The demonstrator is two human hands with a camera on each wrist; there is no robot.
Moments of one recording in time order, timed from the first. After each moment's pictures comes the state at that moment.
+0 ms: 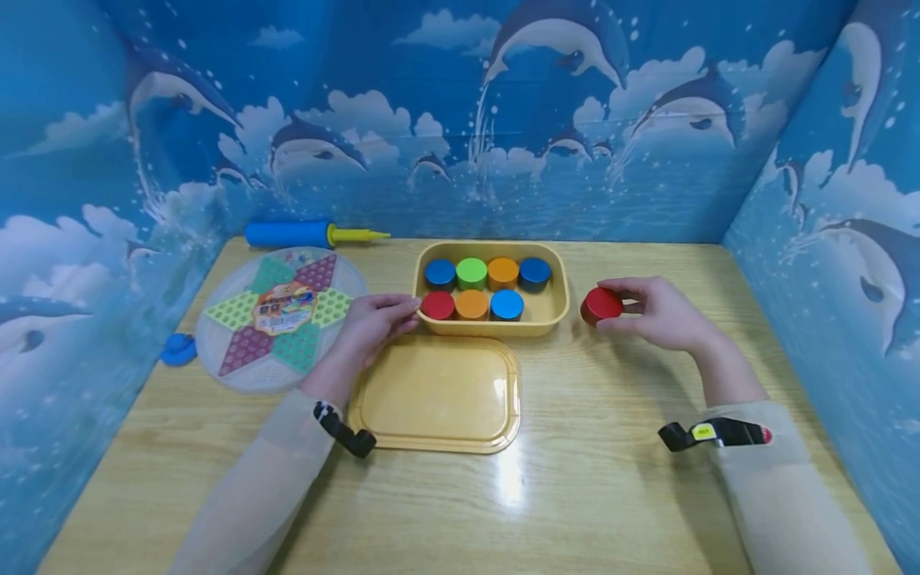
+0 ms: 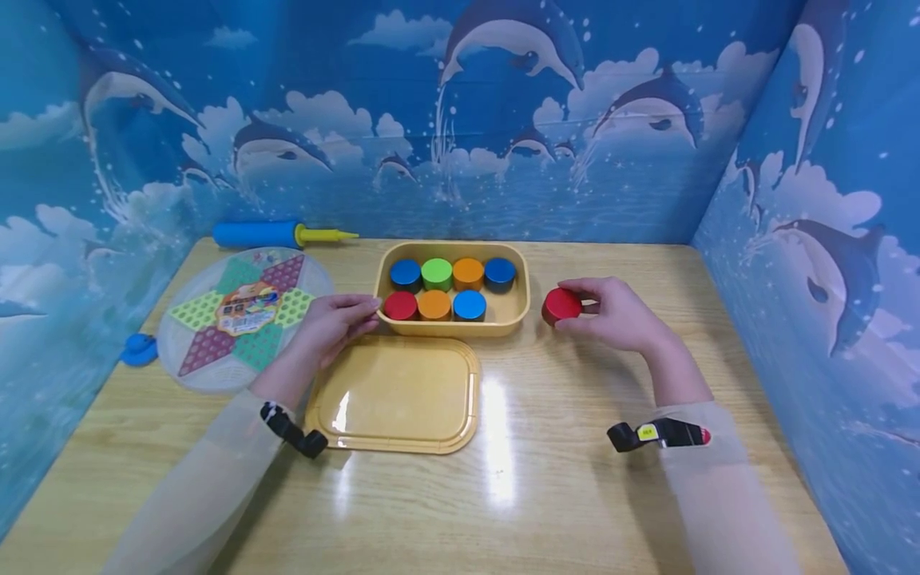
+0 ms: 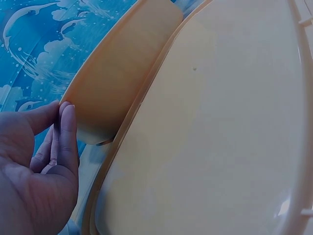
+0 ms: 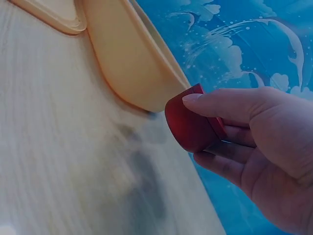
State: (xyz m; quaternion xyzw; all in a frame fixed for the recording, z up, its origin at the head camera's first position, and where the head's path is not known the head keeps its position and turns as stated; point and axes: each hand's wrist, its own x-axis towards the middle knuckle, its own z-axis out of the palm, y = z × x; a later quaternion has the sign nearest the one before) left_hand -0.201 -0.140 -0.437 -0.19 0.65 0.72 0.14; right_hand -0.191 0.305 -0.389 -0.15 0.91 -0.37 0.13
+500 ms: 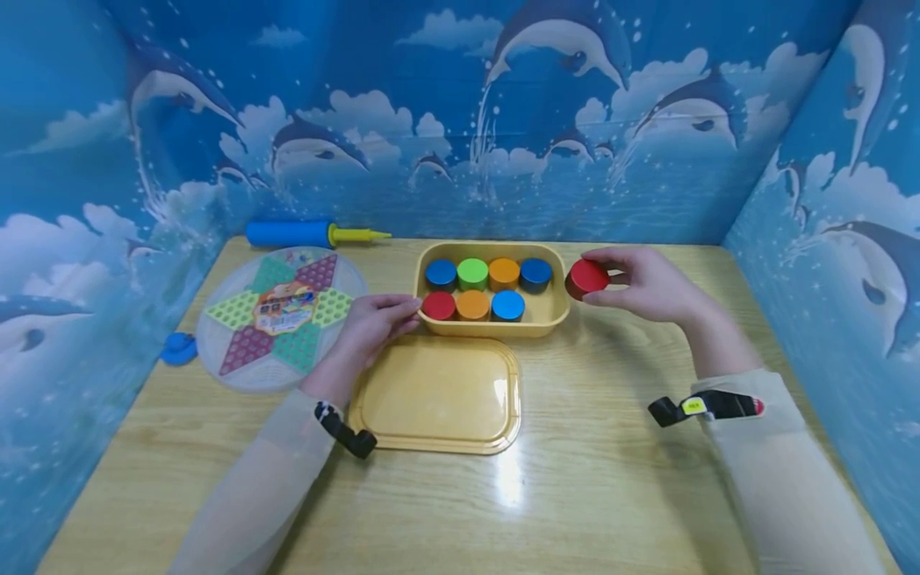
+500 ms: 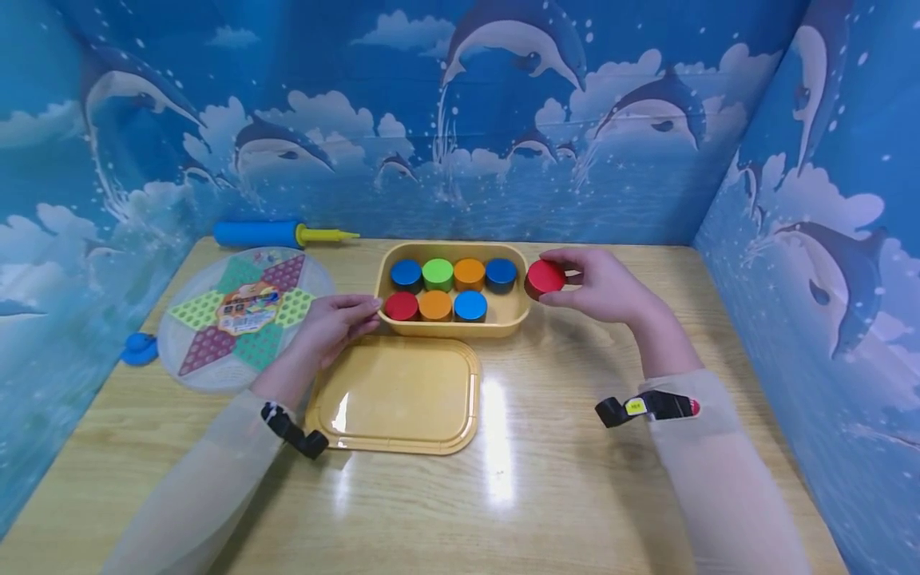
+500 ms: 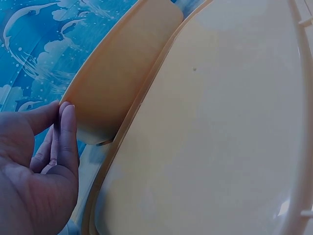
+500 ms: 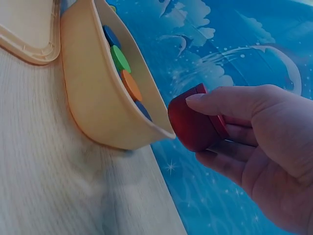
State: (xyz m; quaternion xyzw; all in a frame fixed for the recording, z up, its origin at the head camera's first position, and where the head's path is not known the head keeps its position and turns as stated) left_hand -0.201 -0.140 -0.437 -0.18 0.65 0.72 0.15; right_hand -0.213 0.276 -0.352 -0.19 0.91 -0.37 0.10
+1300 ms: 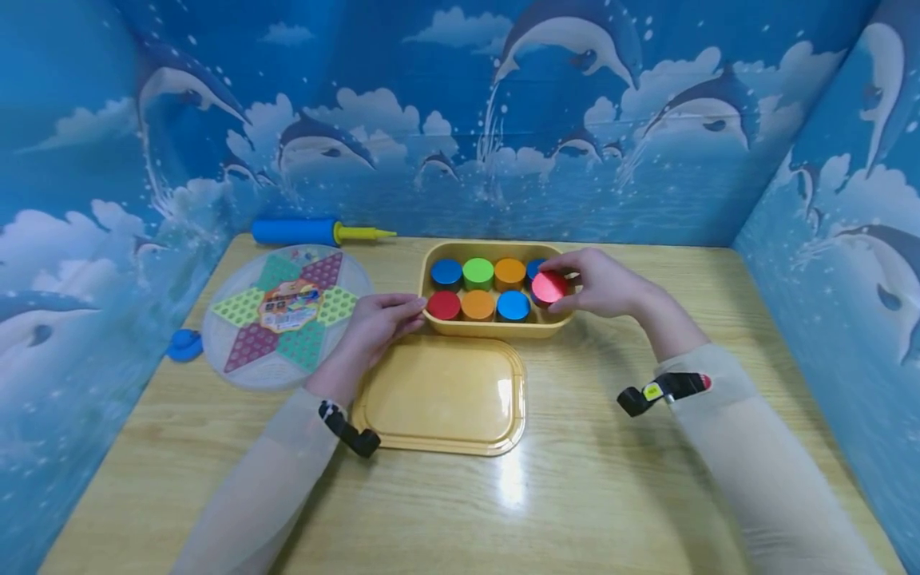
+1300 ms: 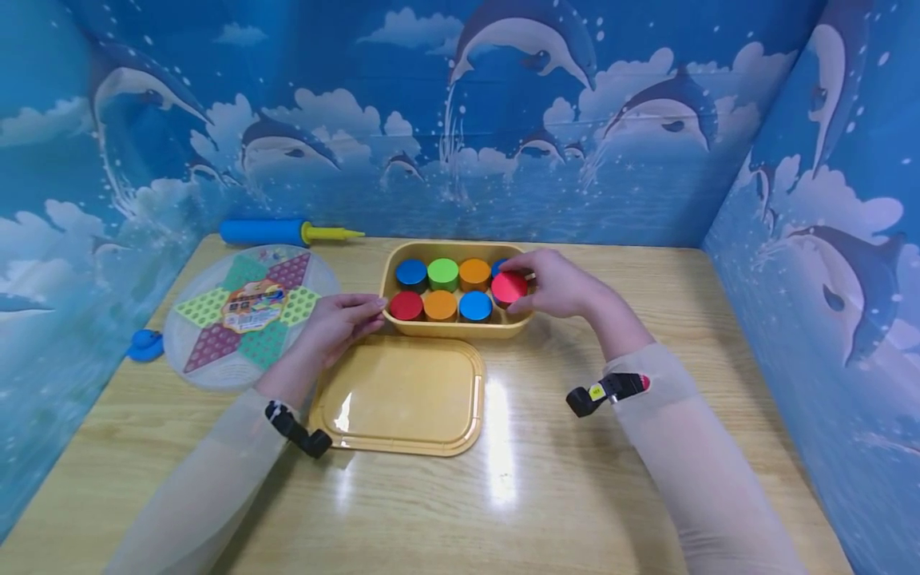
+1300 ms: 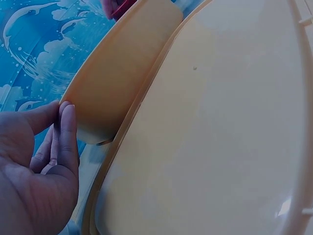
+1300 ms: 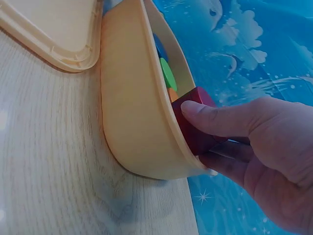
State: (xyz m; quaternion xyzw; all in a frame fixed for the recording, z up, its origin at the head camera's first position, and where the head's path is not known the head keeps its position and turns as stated) left_hand -0.202 -0.139 -0.435 -0.20 0.66 0.71 0.15; right_hand -0.242 0.222 -0.367 -0.26 0.89 -0.32 0.18
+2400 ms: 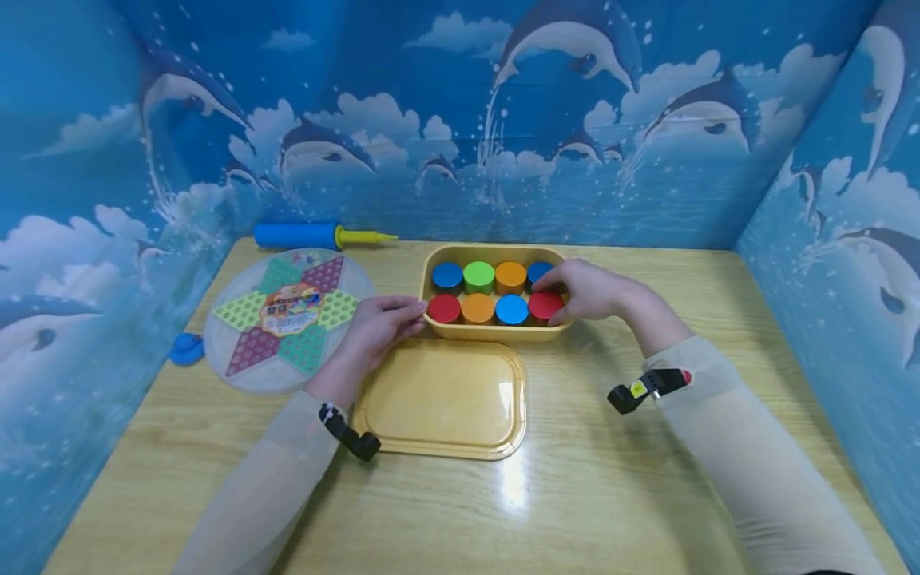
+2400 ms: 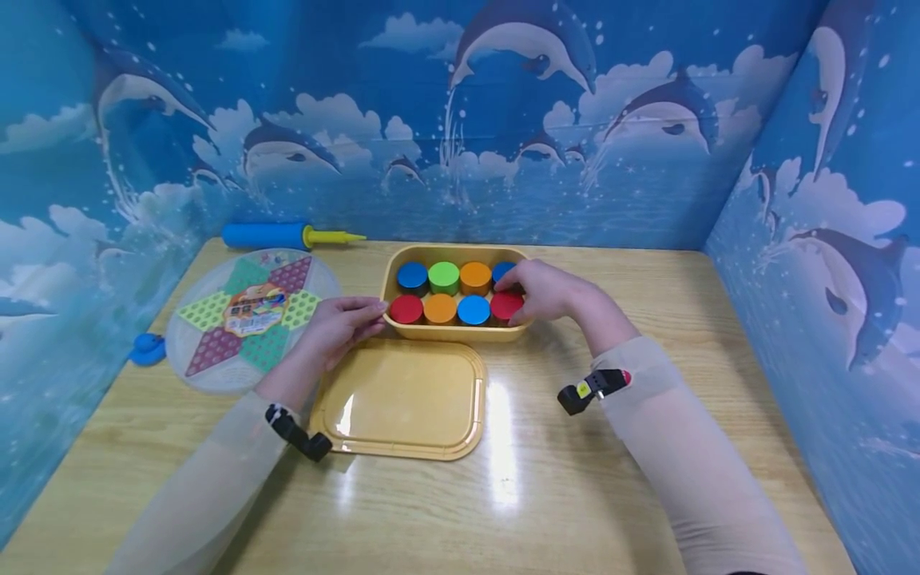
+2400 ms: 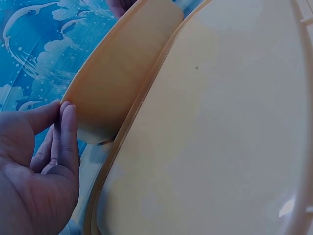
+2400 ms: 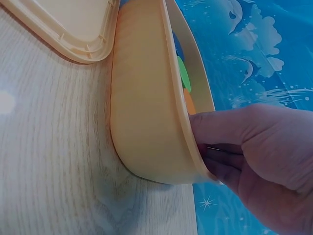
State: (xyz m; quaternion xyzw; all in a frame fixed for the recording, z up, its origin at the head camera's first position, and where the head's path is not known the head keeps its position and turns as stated) left_hand -0.203 -0.140 -0.436 -0.20 0.66 0.71 0.15; right_hand -0.252 0.209 -0.372 -0.30 0.90 -0.23 0.23
